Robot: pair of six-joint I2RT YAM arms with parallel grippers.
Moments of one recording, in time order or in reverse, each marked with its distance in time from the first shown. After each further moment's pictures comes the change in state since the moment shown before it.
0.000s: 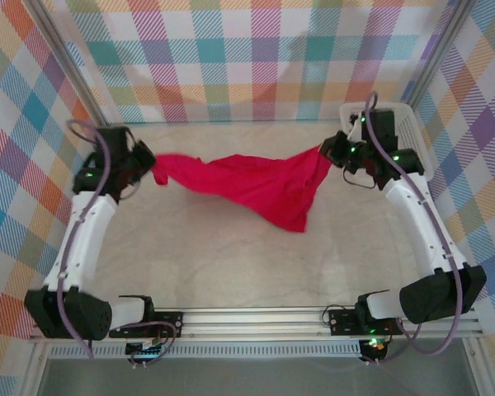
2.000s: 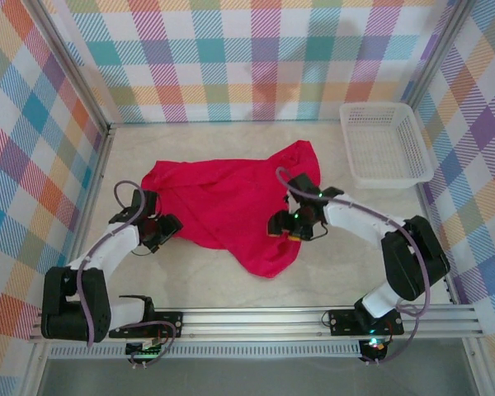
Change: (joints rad) left arm -0.044 0.042 -0.744 0.193 0.091 -0.024; right arm 0.412 0.210 -0.565 0.151 -0.037 -0.054
